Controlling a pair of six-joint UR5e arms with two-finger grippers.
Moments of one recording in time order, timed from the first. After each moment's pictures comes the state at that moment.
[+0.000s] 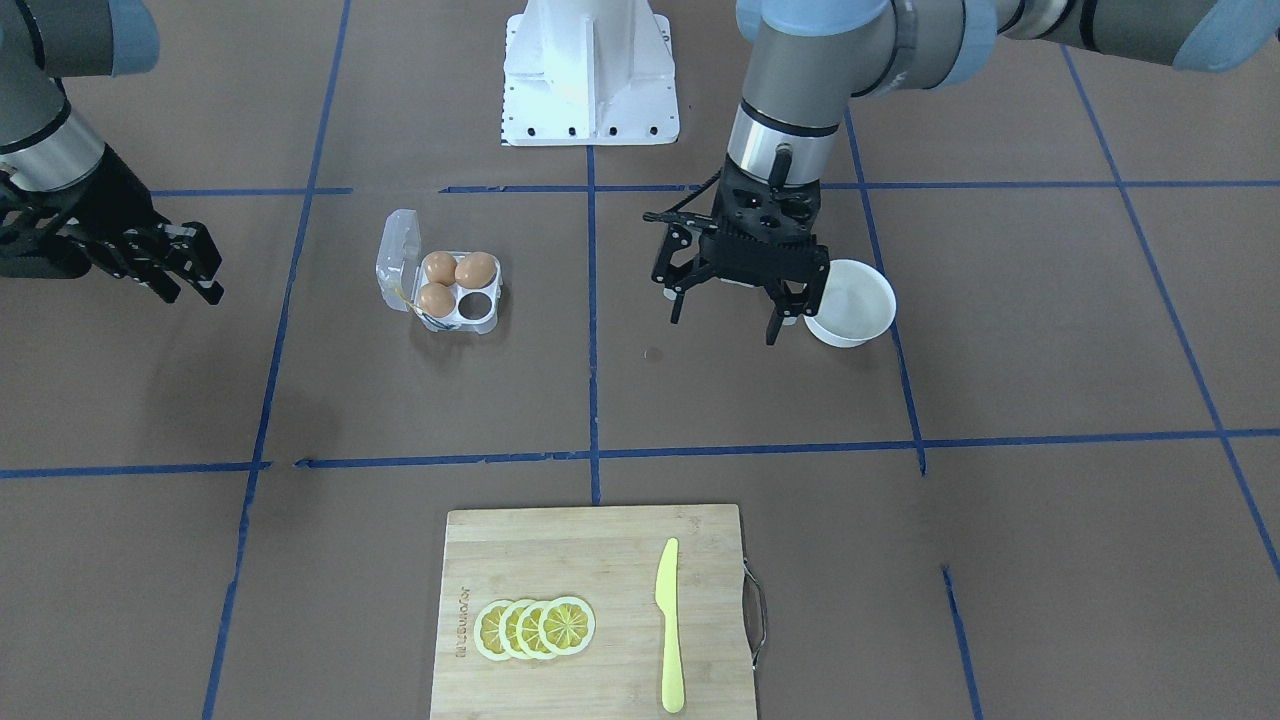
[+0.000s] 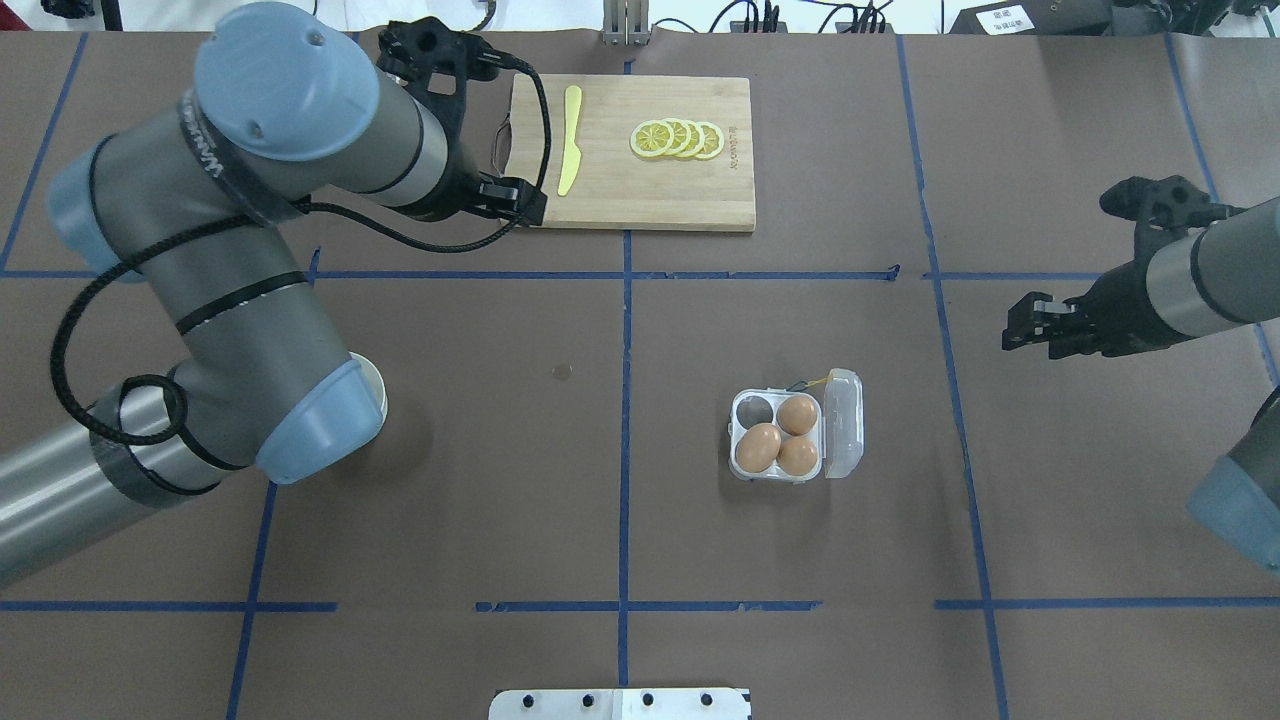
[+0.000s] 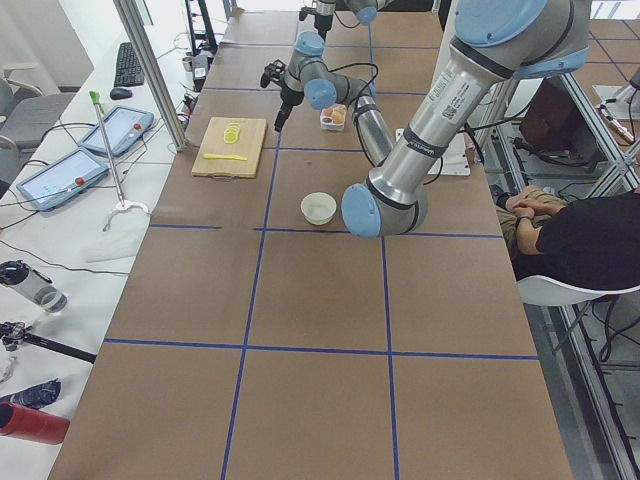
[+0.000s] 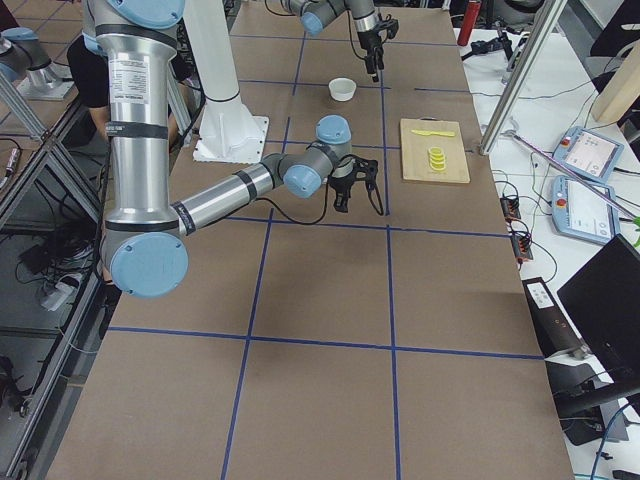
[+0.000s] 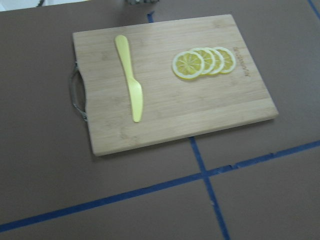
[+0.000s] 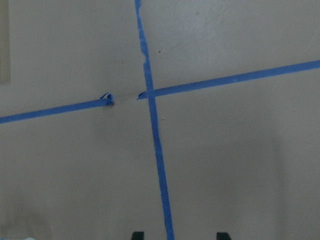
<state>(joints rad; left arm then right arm) -0.74 -2.24 -1.83 -1.59 -1.79 -0.86 0.84 -1.58 2.00 -1.20 2.08 1.15</state>
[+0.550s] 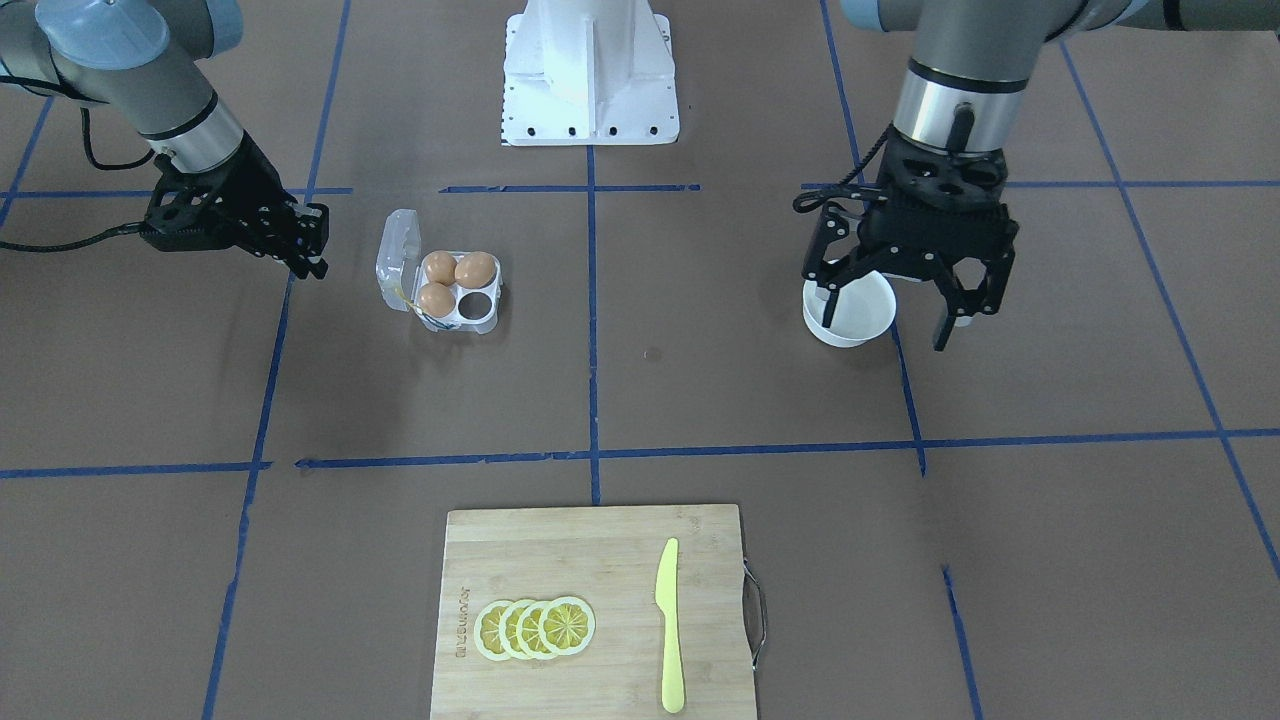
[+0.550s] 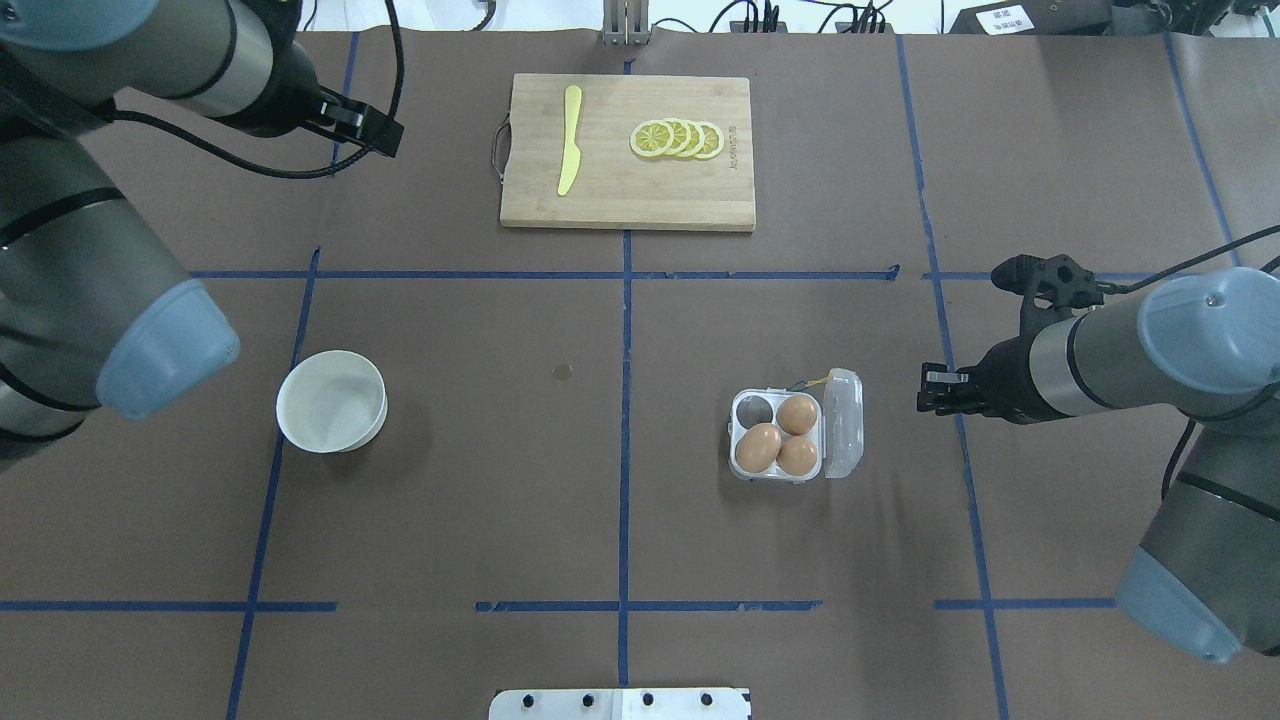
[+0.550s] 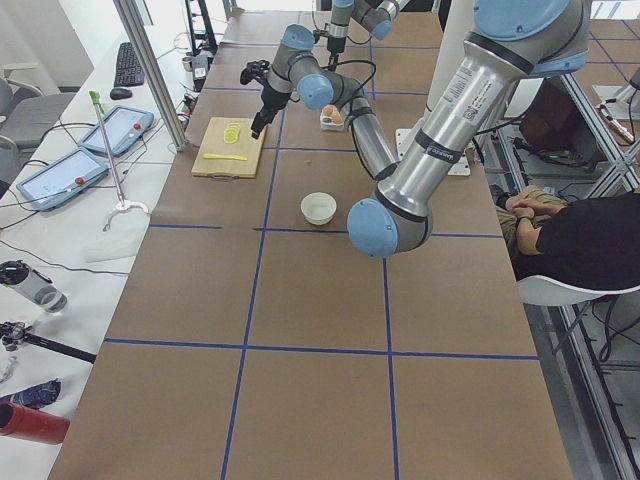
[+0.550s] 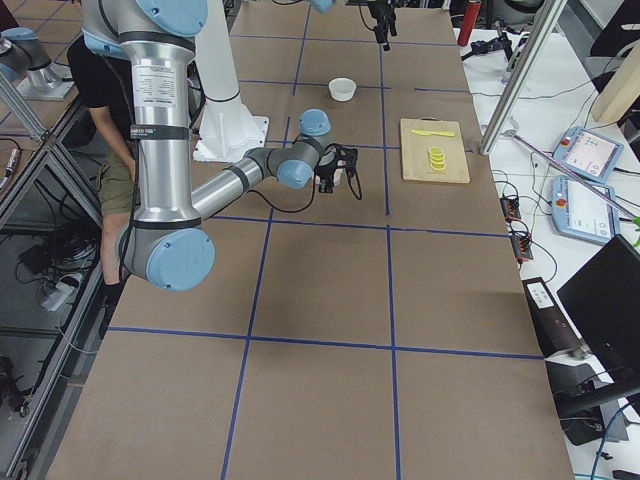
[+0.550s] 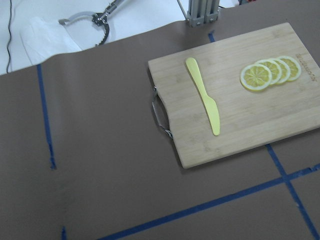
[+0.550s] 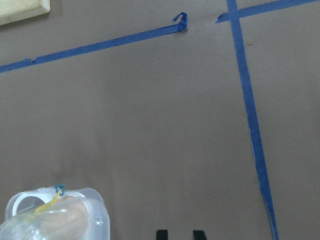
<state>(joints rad) -0.92 -2.14 -1.94 -1.52 -1.83 -0.59 0.63 -1.55 2.02 -1.11 1.94 1.34</state>
